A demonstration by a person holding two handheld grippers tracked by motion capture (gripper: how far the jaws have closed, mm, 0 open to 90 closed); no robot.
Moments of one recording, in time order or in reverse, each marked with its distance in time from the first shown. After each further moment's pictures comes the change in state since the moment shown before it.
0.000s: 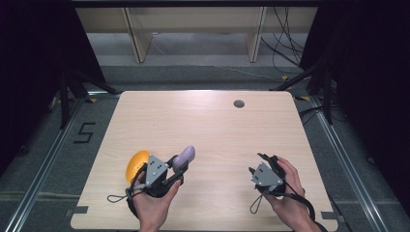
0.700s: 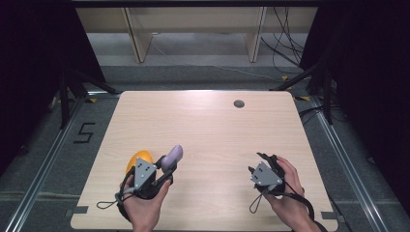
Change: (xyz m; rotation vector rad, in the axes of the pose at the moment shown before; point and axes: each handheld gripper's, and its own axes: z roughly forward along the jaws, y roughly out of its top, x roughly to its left) left arm 0.017 -0.006 -0.013 -0.022 0.095 -0.030; right arm -0.001 0.002 0.001 -0.007 0.006 -0.017
